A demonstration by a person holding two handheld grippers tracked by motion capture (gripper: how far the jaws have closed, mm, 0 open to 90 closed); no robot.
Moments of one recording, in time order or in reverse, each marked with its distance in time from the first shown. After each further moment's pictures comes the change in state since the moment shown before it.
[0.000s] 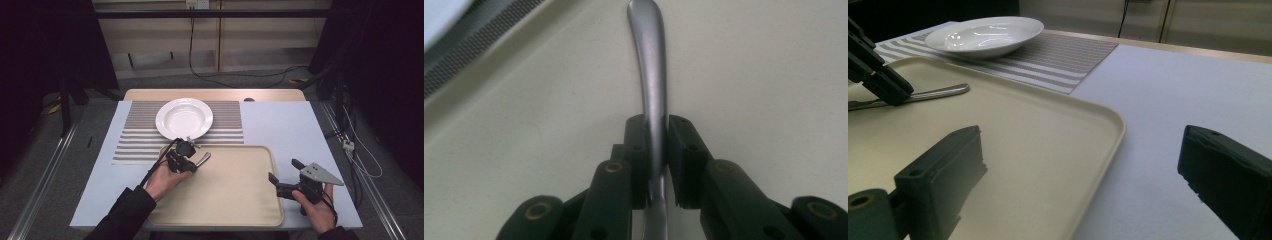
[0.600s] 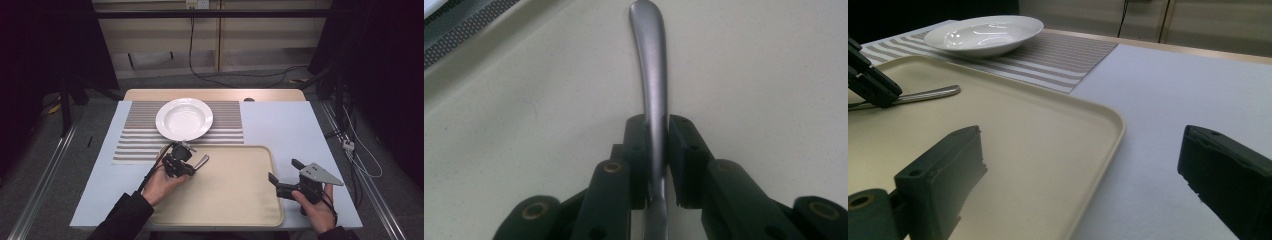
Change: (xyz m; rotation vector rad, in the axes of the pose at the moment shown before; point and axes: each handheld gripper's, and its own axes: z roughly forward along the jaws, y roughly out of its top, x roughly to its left) left arm -0.002 -0.016 -0.003 -0.048 0.004 0.002; right arm 0.000 0.000 0.000 0.004 -0.004 -0.005
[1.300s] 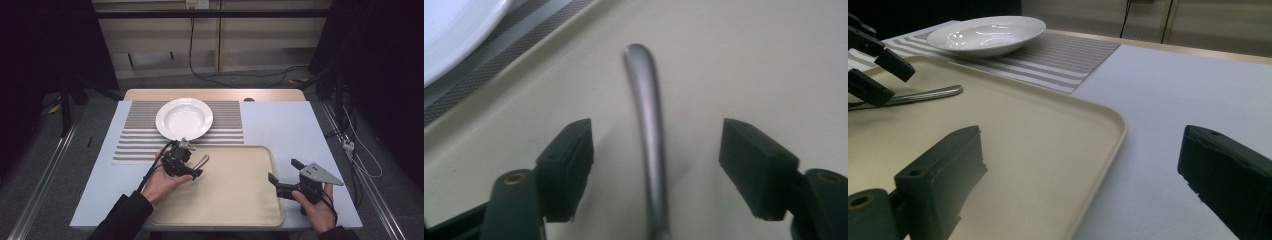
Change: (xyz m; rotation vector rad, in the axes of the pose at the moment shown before) left arm 0.002 -0.001 -0.004 -0.125 -0.047 0.061; right arm -0.001 0.000 0.000 -0.002 0.009 -0.001
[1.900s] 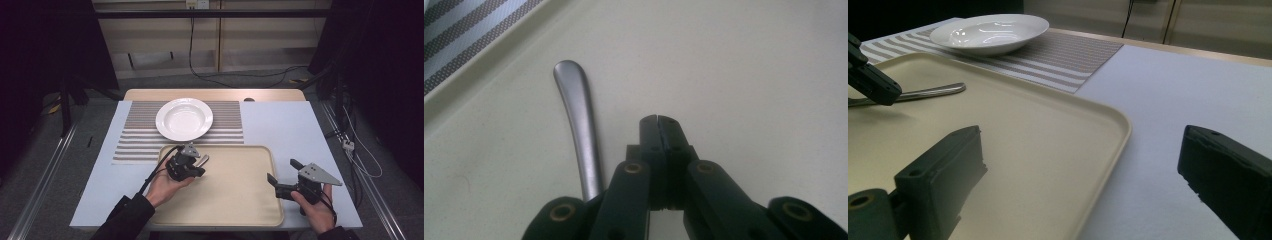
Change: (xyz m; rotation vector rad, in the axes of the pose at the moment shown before) left arm -0.017 -0.001 0.006 -0.027 -0.075 0.093; right arm 0.003 0.000 0.001 0.000 0.006 -0.020
